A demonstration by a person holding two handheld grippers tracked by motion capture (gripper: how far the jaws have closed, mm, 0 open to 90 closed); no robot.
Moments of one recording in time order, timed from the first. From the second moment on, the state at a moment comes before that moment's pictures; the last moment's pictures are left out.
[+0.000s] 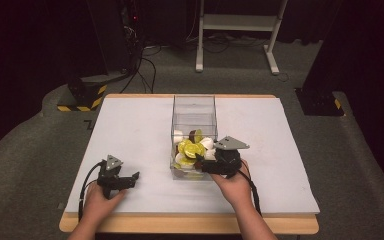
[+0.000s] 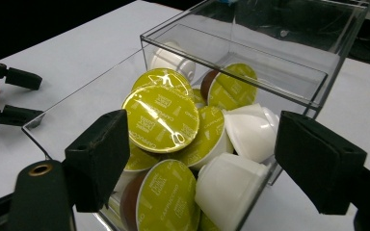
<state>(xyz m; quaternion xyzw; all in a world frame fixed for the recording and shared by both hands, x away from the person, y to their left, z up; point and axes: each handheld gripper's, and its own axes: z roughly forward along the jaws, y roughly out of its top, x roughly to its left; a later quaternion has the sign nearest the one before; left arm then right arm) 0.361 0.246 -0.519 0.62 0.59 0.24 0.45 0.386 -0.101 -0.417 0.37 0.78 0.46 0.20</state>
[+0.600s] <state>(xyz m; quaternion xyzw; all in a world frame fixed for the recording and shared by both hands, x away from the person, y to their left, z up) 0.361 0.246 -0.520 0.62 0.59 0.23 0.46 0.401 -0.074 -0.421 0.37 0.80 0.44 0.18</state>
